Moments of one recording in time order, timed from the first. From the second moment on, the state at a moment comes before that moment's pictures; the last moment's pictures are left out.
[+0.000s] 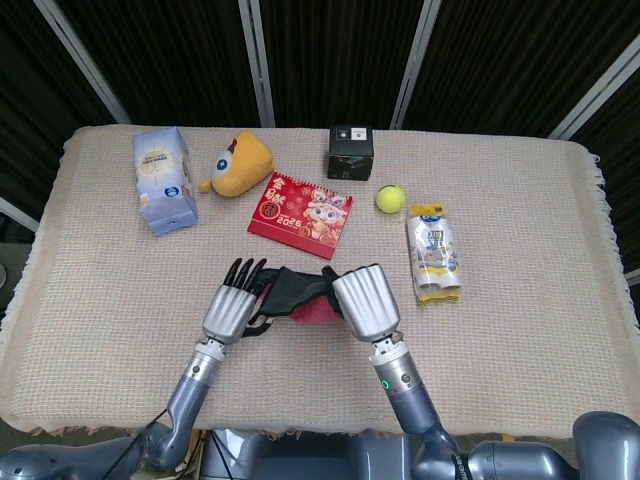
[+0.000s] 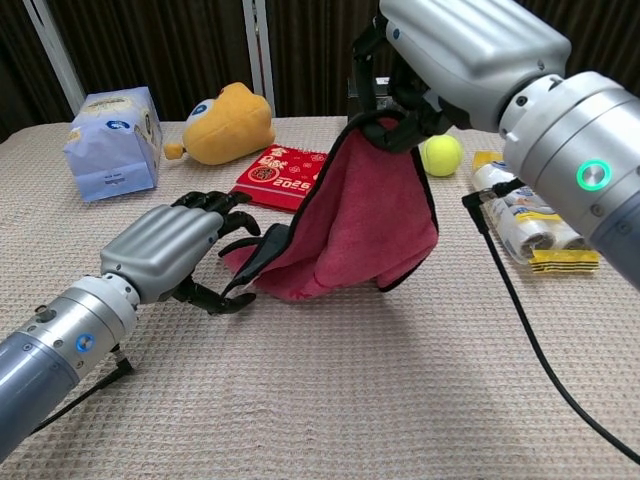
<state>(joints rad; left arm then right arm) -0.55 -1.99 -0.16 -1.11 1.41 1.20 0.44 0.64 -1.76 0.28 -1.76 -1.38 1.37 -0.85</state>
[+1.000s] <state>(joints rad) -0.57 -2.03 -0.17 -1.03 1.43 1.25 0.35 0.63 -1.74 0.26 -1.74 -1.37 1.38 -0.82</state>
